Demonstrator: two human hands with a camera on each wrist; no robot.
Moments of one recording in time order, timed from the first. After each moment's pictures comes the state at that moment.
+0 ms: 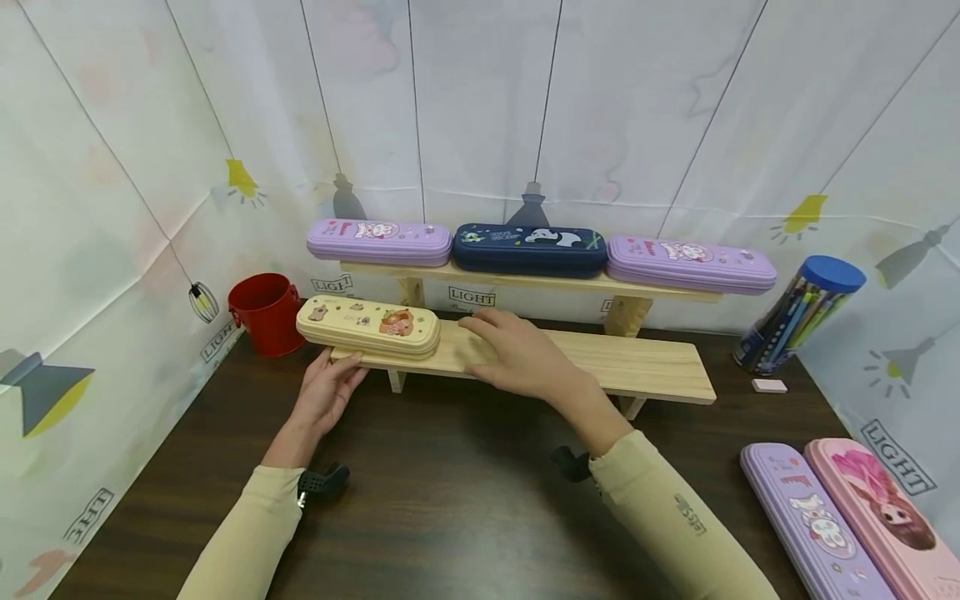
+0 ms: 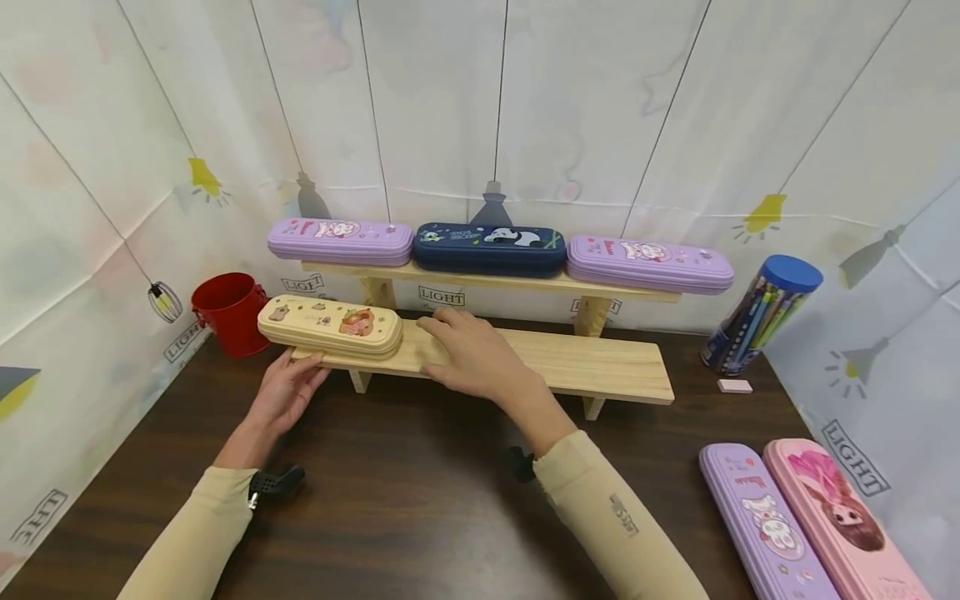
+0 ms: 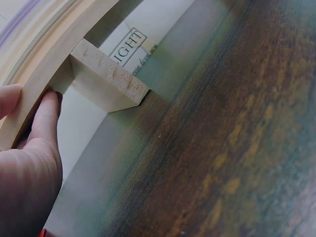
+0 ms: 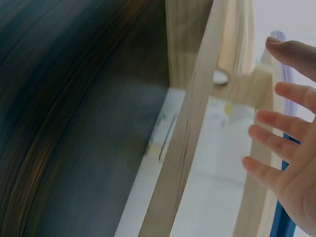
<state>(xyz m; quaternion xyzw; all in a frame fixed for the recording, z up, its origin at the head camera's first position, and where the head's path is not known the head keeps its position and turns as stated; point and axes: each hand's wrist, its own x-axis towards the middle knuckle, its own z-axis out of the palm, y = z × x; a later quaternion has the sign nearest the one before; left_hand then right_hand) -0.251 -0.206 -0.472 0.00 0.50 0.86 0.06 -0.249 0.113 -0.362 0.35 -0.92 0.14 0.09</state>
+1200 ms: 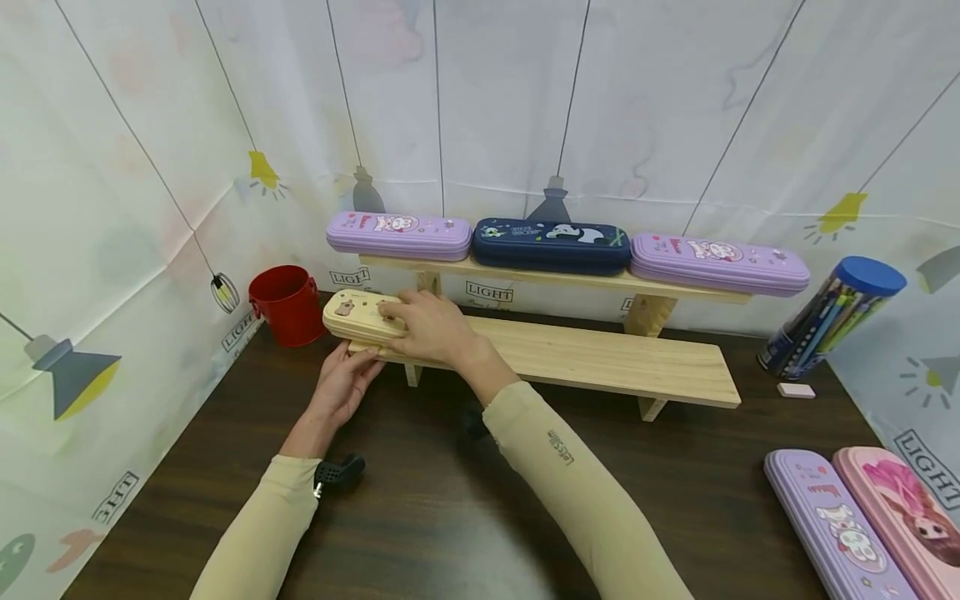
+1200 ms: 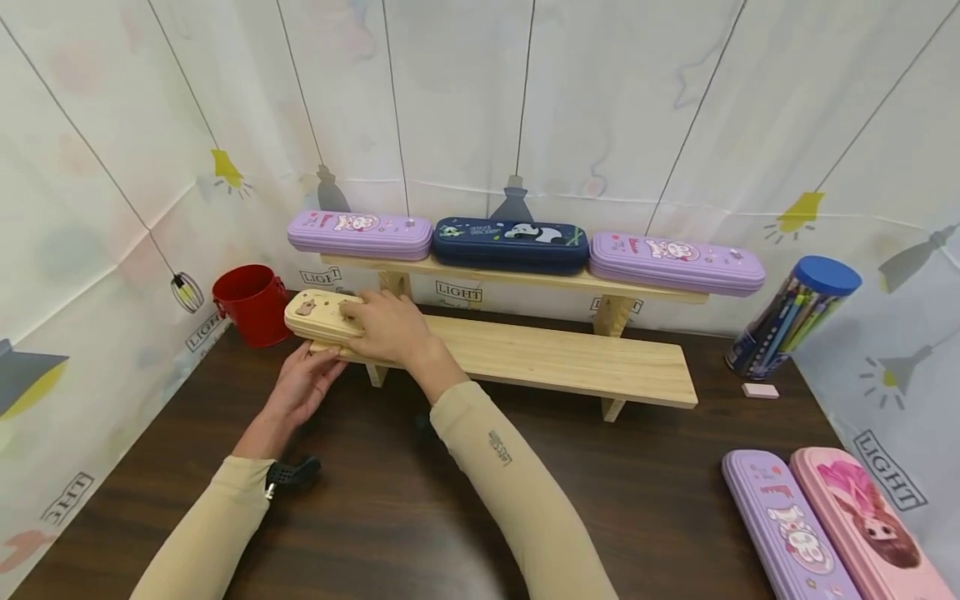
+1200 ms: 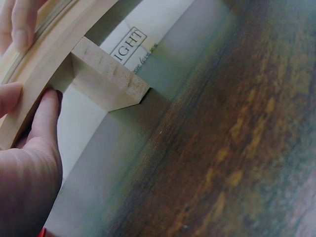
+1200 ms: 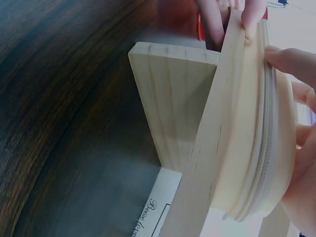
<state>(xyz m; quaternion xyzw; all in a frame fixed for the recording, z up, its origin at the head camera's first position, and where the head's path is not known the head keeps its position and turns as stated) -0.253 -0.208 -0.472 0.01 0.49 0.87 0.06 -0.301 -0.027 -0.377 0.37 -0.93 0.08 0.06</state>
